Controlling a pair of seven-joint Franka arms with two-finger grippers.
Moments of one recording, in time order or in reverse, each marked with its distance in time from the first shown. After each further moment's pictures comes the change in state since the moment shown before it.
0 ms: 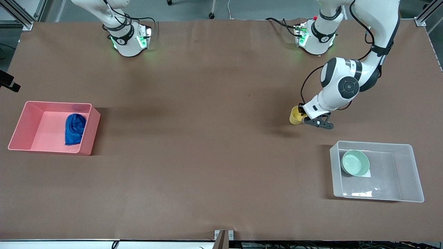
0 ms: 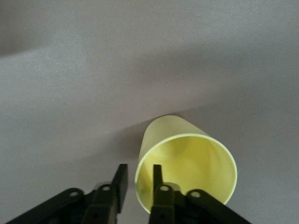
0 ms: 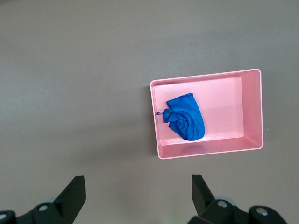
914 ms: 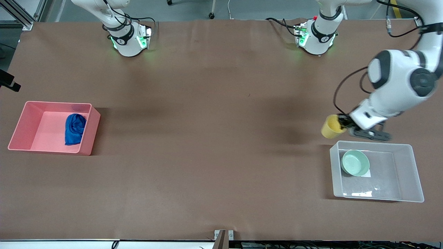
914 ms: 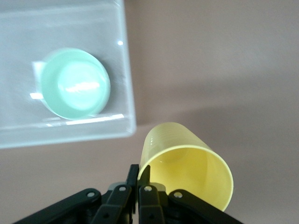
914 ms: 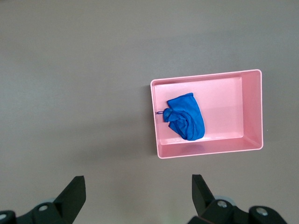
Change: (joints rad) left arm 0.012 -0.030 0.228 0.424 0.002 -0.305 0.108; right arm 0.001 0.000 0.000 0.000 0.000 -0.003 -0.012
